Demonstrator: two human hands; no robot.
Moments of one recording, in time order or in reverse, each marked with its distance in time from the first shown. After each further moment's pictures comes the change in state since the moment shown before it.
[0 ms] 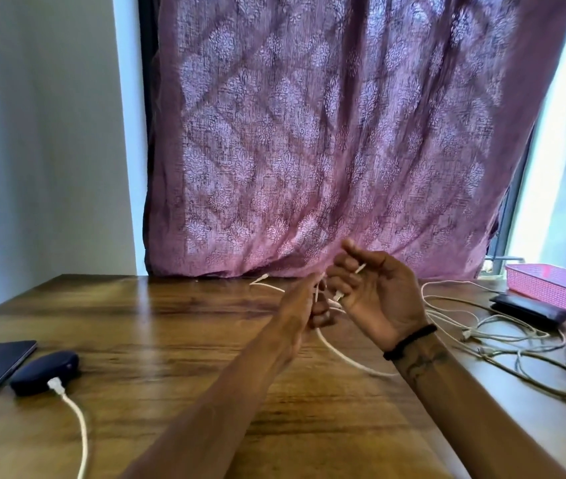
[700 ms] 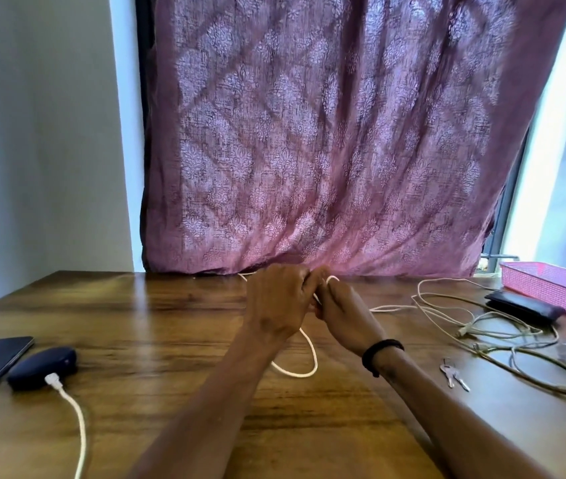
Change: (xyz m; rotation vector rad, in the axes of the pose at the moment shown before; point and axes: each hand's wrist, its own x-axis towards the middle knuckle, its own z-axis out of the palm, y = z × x) left_hand 0.000 0.011 -0.031 1.417 0.386 0.801; right_hand 0.006 0.040 -0.048 -1.572 0.151 -0.240
